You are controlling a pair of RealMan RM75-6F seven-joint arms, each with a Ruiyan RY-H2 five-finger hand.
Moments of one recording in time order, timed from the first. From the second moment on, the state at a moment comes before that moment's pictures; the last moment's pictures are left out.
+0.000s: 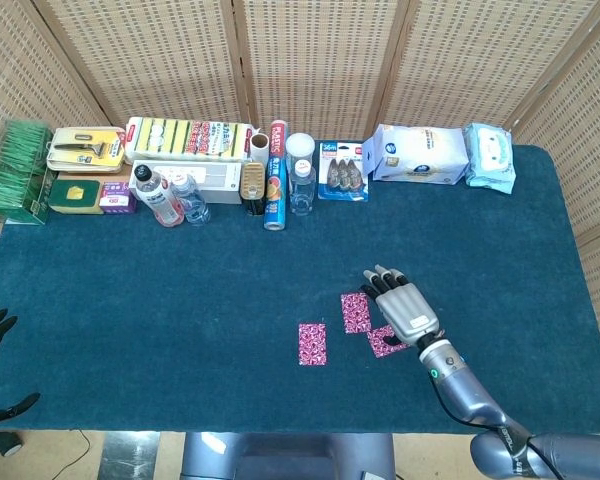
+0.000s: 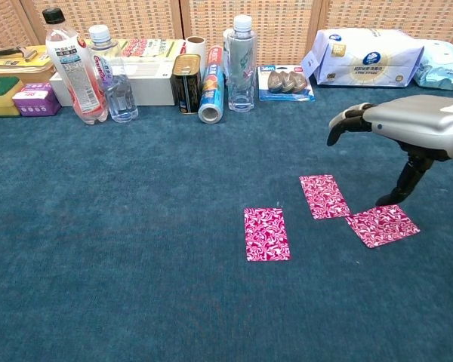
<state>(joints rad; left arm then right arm) 0.05 -1.03 0.09 -1.59 1.69 1.64 -0.27 0.70 -1.38 0.03 -1.69 -1.10 1.02 -0.52</state>
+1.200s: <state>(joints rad) 0.05 -1.03 0.09 -1.59 1.68 1.62 -0.28 0.86 -1.48 0.06 -1.53 -1.22 0.84 -0.54</state>
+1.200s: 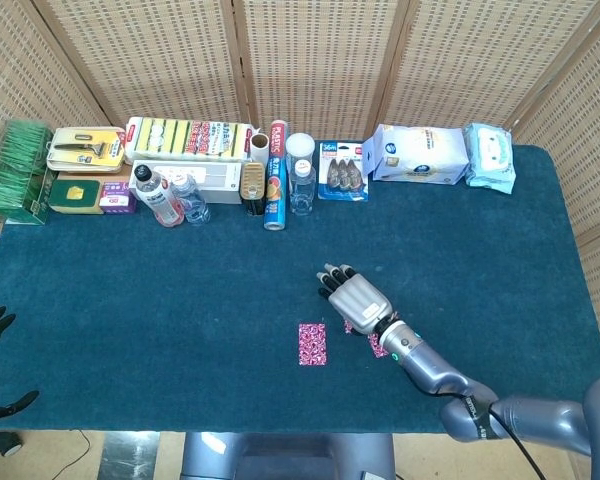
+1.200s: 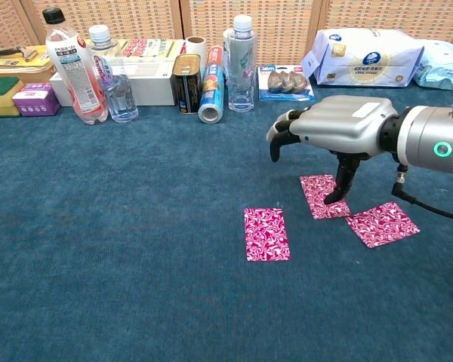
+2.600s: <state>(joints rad) 0.04 -1.03 0.10 -1.60 1.68 1.60 -0.26 0.79 -1.55 0.01 -1.25 -1.40 0.87 -0.31</state>
